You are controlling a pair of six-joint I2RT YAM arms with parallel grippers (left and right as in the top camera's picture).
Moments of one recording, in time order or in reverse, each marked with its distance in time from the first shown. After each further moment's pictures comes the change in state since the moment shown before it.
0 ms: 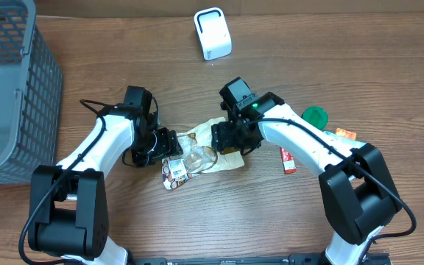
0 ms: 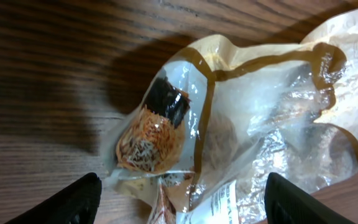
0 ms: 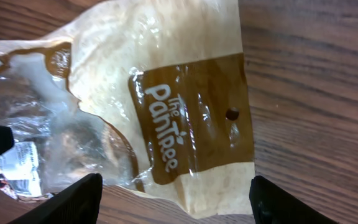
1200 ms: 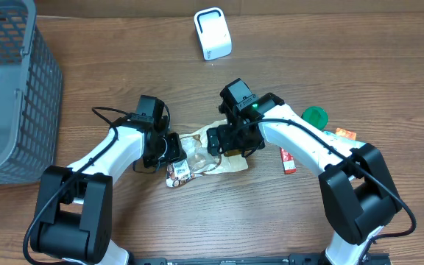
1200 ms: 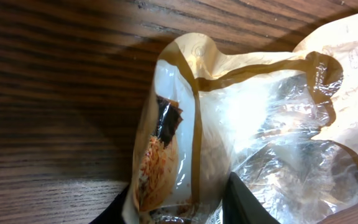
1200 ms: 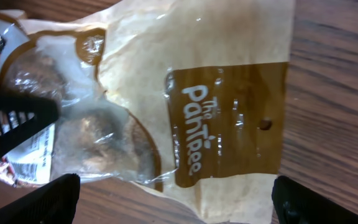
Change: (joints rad) left arm -0.073 -0.015 -0.114 0.201 0.014 -0.074; right arm 0.000 0.000 -0.001 -0.019 -0.051 -0.076
